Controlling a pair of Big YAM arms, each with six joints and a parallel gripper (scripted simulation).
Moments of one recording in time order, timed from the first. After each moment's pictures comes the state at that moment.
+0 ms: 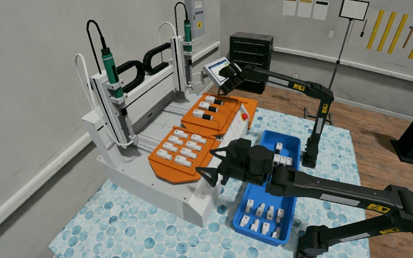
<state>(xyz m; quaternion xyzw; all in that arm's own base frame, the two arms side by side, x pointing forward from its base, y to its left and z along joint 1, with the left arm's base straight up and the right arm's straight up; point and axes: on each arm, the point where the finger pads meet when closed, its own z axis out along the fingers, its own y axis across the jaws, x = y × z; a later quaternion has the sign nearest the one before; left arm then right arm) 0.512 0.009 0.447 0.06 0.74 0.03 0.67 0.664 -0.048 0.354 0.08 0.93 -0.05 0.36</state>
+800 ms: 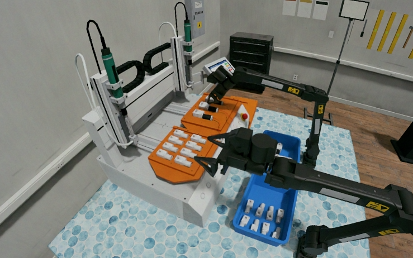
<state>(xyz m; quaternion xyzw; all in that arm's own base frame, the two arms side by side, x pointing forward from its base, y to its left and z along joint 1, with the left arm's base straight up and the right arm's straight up) 0.520 0.000 0.493 0.00 0.71 0.00 0.71 0.685 0.079 0.362 0.01 0.94 0.00 0.34</state>
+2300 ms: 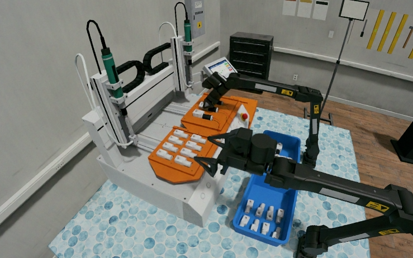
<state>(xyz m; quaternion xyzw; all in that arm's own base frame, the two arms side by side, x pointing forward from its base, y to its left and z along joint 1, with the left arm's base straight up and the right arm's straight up) 0.521 0.000 0.492 0.00 0.71 0.00 0.71 0.718 0.073 0.321 0.01 0.94 0.00 0.34</state>
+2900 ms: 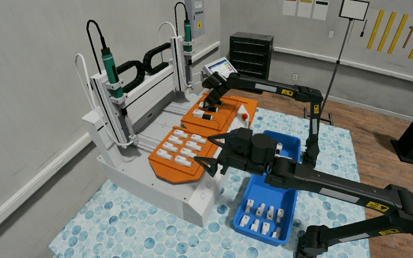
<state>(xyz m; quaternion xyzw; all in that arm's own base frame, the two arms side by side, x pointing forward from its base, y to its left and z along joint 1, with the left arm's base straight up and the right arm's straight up) 0.521 0.000 0.492 0.00 0.71 0.00 0.71 0.717 0.073 0.321 0.01 0.94 0.00 0.34</state>
